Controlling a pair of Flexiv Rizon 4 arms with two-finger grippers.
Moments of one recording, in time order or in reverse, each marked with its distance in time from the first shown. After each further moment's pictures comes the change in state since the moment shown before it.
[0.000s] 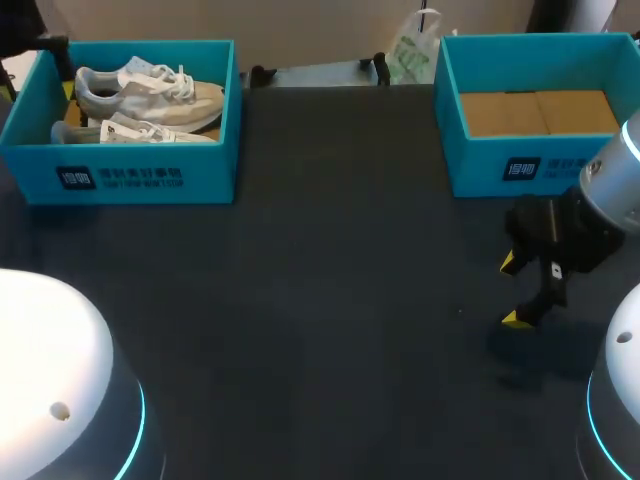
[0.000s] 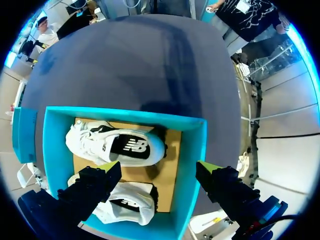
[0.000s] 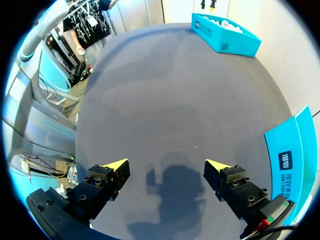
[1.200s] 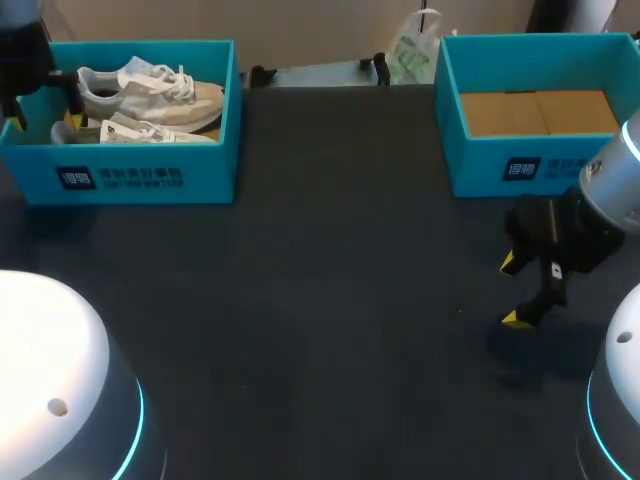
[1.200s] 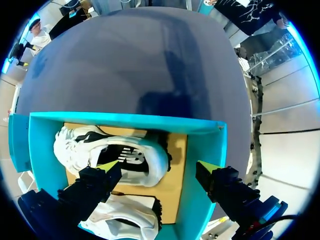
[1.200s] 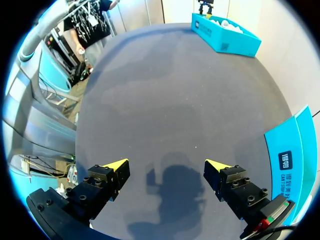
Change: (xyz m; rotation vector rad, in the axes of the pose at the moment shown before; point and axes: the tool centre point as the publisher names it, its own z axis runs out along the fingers) left arm -0.002 -0.008 0.055 -0.009 -0.003 0.046; right arm 0.000 0.000 0.000 0.000 0.000 0.000
